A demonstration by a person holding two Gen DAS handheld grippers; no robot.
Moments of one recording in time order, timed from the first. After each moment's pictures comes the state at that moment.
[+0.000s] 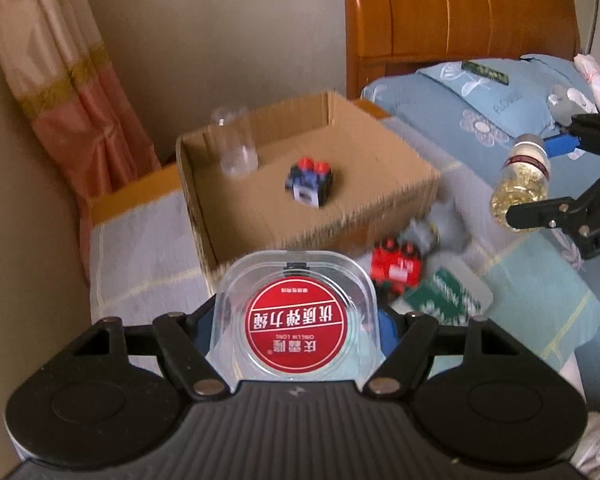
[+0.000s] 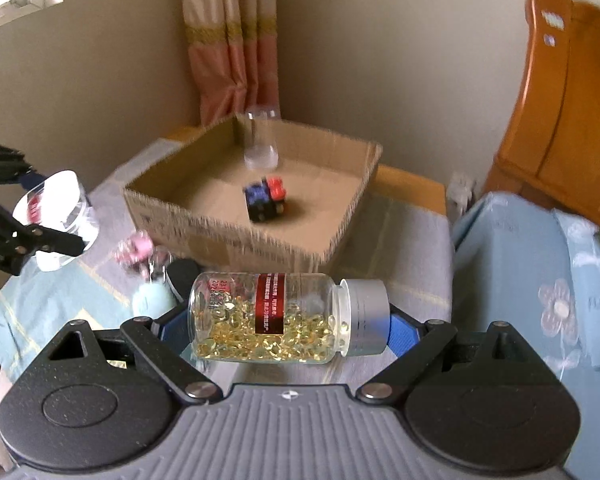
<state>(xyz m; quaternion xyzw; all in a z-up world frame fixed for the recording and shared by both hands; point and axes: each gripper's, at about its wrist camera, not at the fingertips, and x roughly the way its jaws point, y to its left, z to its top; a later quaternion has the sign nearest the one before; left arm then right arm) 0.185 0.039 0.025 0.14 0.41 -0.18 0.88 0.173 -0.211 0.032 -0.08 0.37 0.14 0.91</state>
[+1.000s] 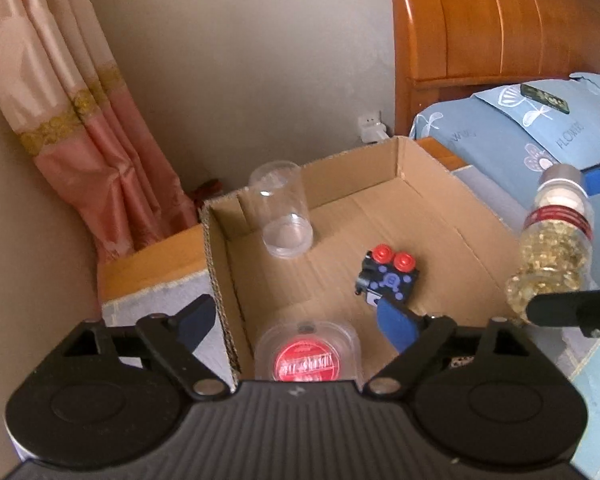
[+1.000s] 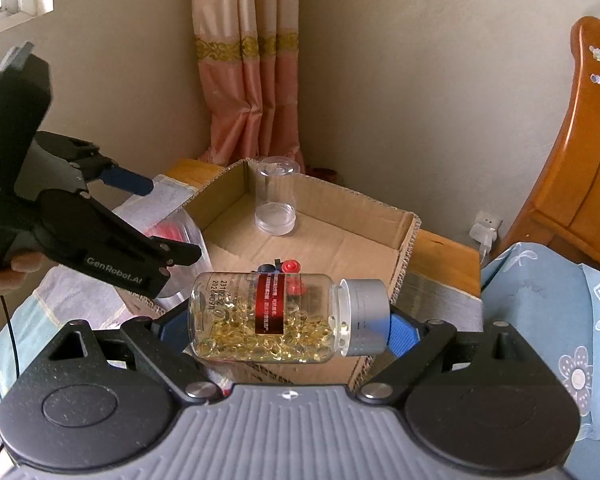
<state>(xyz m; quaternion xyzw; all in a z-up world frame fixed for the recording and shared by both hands) 0.304 0.020 0.011 0.15 0.39 -0.13 0.90 0.279 -0.169 0.041 -0.09 0.38 0.17 0.90</state>
